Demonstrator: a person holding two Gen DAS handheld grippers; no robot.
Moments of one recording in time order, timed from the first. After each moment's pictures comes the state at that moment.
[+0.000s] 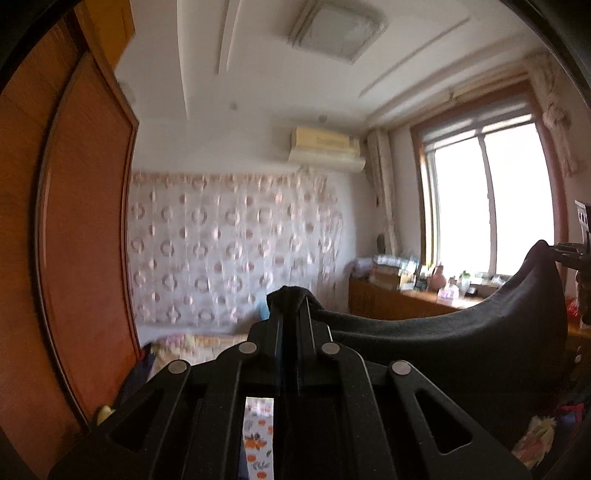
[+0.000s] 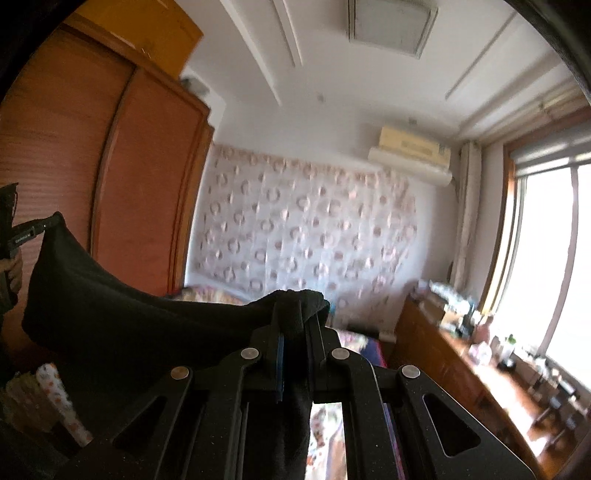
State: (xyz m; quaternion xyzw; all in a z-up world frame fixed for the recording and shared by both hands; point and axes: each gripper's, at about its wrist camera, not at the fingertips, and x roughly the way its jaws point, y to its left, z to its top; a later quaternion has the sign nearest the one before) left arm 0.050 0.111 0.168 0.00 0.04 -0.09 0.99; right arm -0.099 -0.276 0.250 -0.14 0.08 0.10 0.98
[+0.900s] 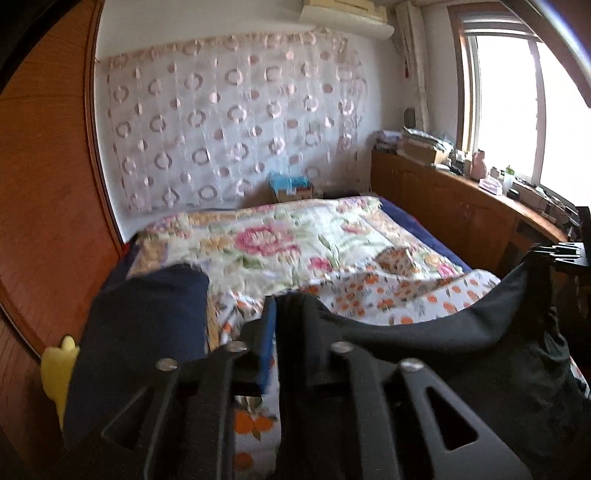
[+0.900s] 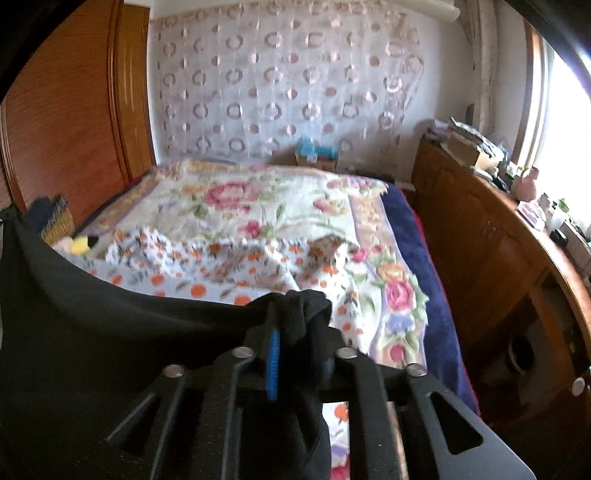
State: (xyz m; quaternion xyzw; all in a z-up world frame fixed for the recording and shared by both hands) left arm 0.292 0.080 -0.005 0.02 0.27 -0.07 0.96; right arm 0.202 -0.263 0.072 -0.08 0.33 0.06 0.94
